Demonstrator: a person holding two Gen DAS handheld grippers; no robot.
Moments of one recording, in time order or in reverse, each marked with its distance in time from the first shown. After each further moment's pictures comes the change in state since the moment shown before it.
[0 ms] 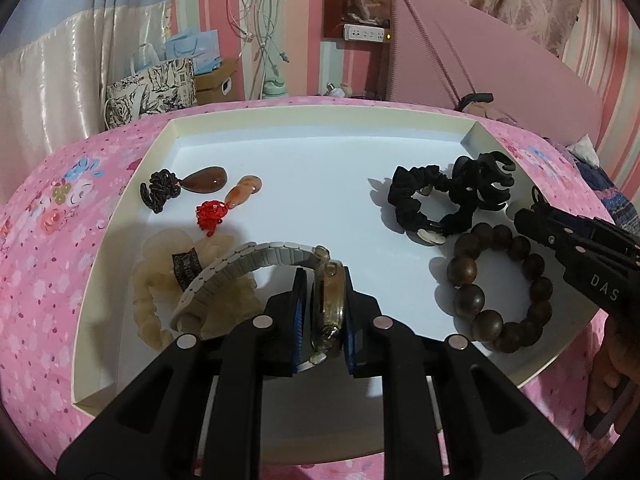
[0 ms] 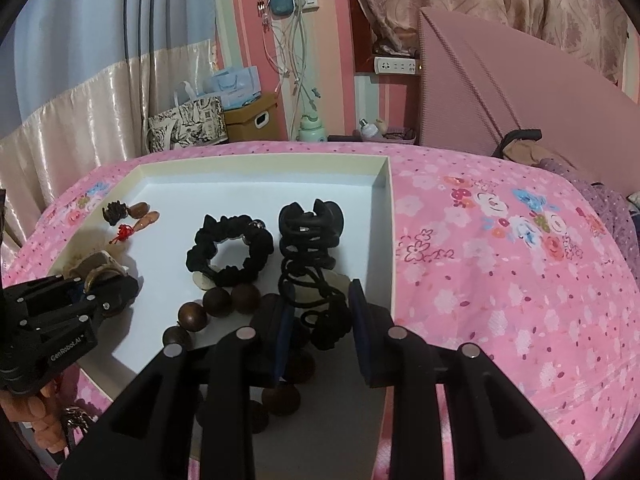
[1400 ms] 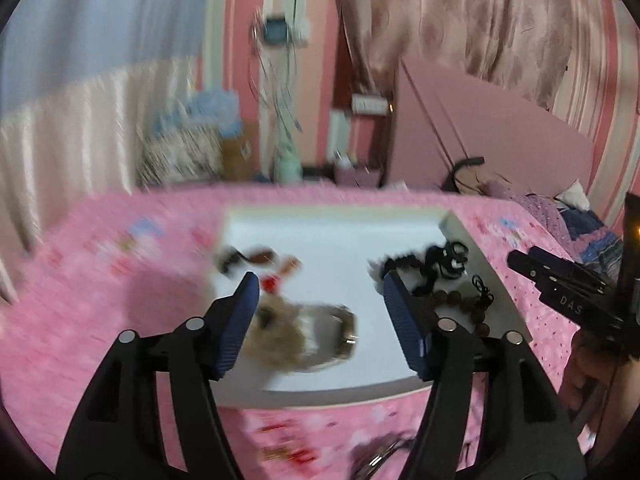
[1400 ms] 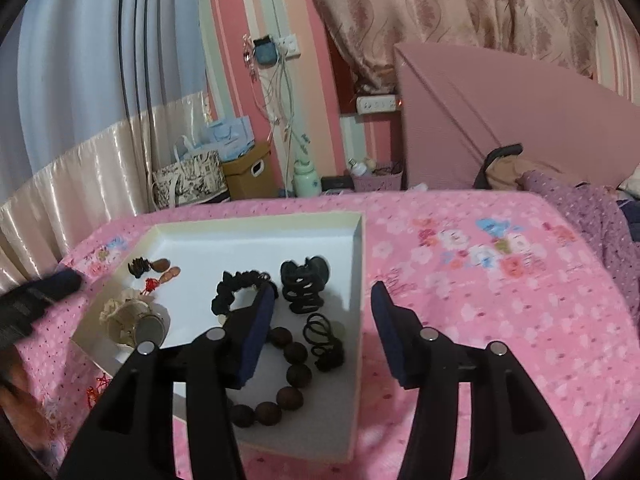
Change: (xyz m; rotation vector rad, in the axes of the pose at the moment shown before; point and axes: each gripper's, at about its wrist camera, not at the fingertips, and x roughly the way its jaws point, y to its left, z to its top) left arm -0.129 0.024 0.020 -0.012 -0.234 0.031; right arm -0.071 -0.014 0.015 0.093 -0.167 -0.009
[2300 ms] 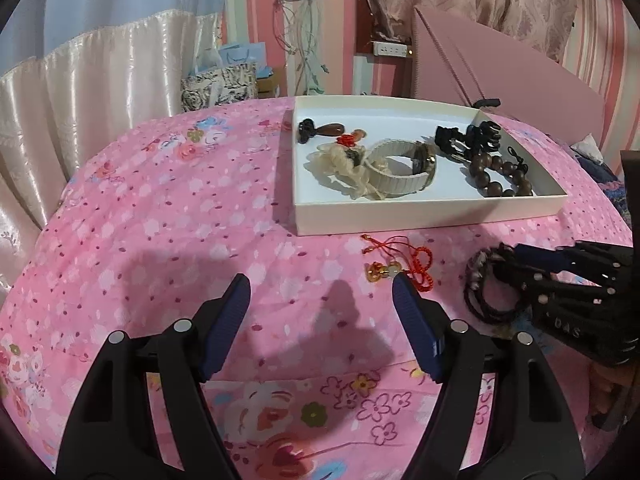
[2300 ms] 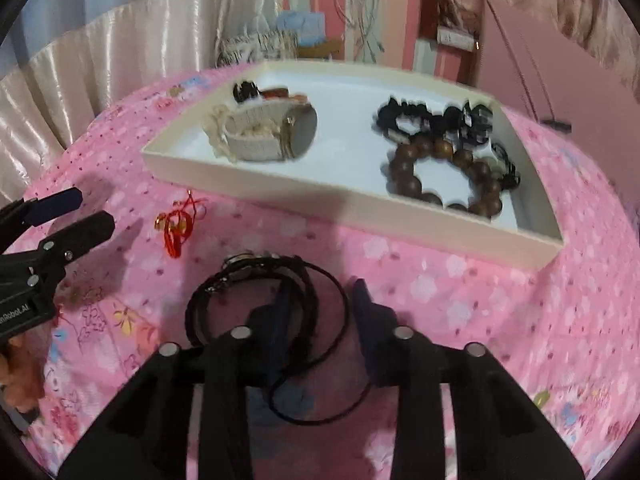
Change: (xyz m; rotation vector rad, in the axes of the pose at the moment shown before) left arm -0.030 0.060 -0.117 0.029 0.171 0.038; right arm -0.001 0.137 -0.117 -0.224 0.322 0.041
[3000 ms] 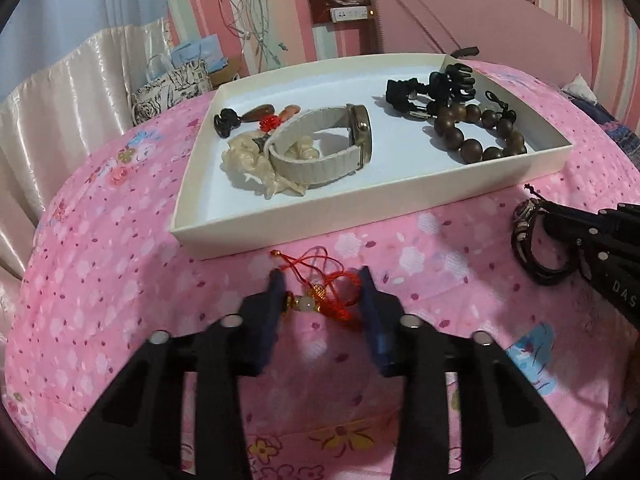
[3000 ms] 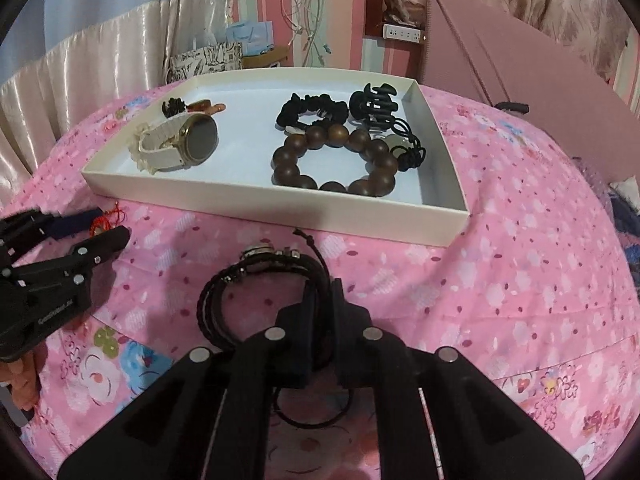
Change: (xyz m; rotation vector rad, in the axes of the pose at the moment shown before) left arm 0.054 -0.072 0.014 0.168 0.090 0.020; right arm -0.012 -0.061 -0.018 0.106 -0.019 -0.083
